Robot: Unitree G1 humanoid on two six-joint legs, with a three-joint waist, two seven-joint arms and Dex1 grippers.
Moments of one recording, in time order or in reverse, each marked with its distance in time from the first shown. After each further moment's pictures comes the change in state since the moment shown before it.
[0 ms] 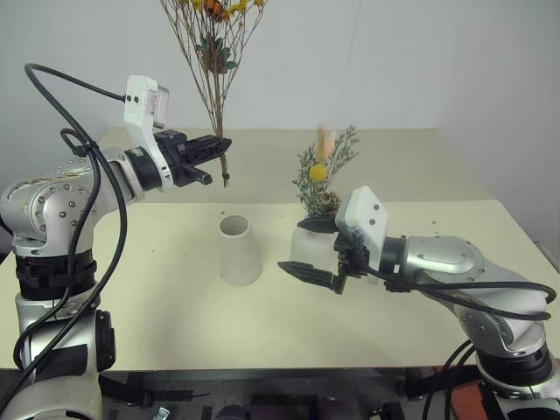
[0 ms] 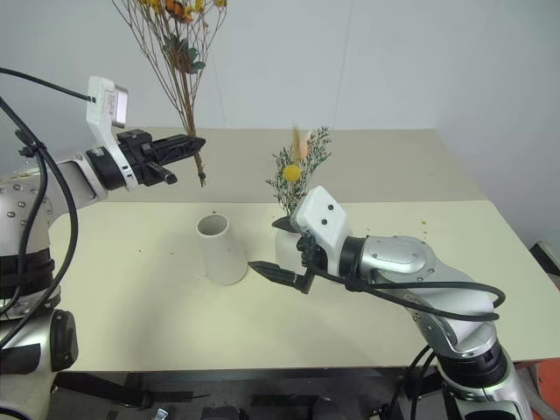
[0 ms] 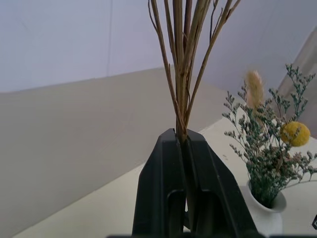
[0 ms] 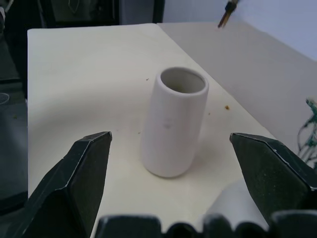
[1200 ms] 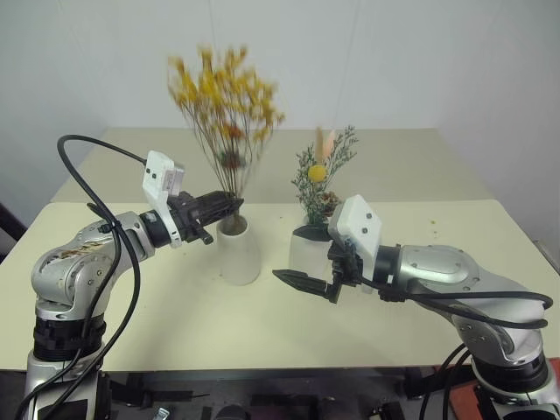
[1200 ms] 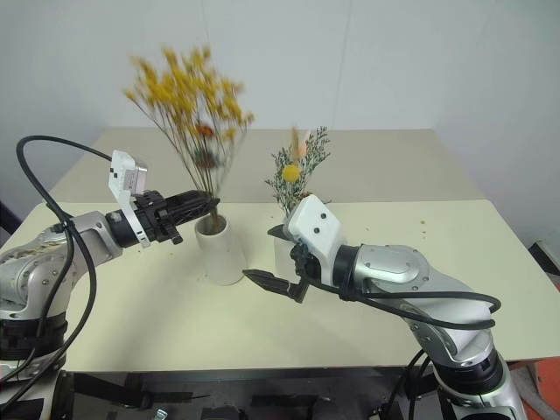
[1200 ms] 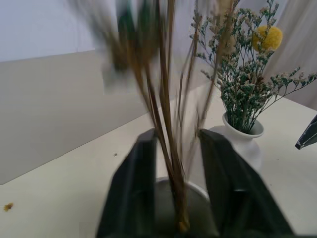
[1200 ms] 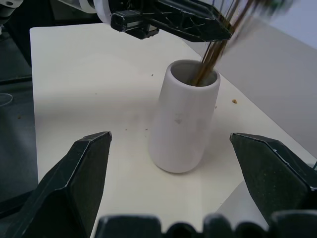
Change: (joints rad) left arm 0.361 -0.030 -0.009 -0.205 0.098 -0.185 -0.145; right arm 0.021 0.015 0.013 -0.032 0.009 0.032 -0.033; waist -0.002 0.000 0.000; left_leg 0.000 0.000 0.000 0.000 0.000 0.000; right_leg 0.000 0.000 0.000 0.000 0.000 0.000
